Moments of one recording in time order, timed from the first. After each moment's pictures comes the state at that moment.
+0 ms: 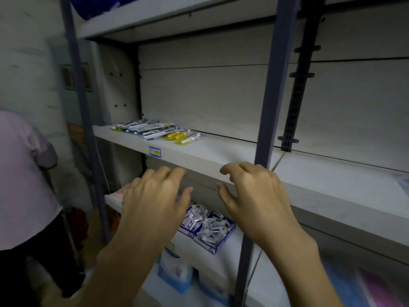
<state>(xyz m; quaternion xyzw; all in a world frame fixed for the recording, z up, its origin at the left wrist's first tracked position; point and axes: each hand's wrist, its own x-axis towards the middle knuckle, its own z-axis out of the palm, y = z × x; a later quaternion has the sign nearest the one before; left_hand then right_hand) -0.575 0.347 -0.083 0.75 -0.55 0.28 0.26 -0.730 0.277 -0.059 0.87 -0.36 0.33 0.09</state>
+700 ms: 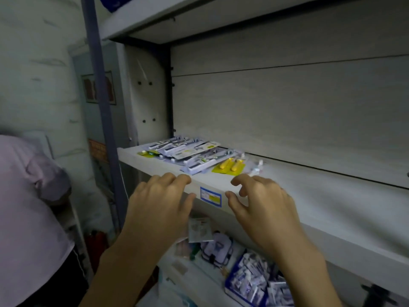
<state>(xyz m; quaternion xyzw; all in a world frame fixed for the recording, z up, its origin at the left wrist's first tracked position) -0.307 0.217 -0.066 0.76 -0.54 0.30 0.21 -0.467 0.131 -0.058 0.87 -0.36 0.33 0.03</state>
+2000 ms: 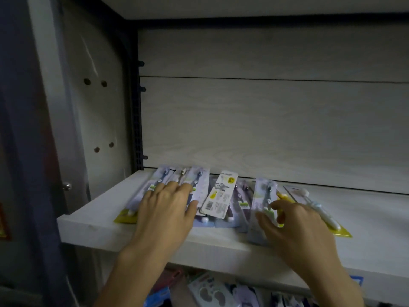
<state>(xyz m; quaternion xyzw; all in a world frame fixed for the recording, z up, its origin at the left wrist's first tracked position) -0.009 0.018 -0.064 0.64 -0.69 0.17 0.29 -0.225 0.034 -0.072 0.65 -0.68 0.34 0.09</state>
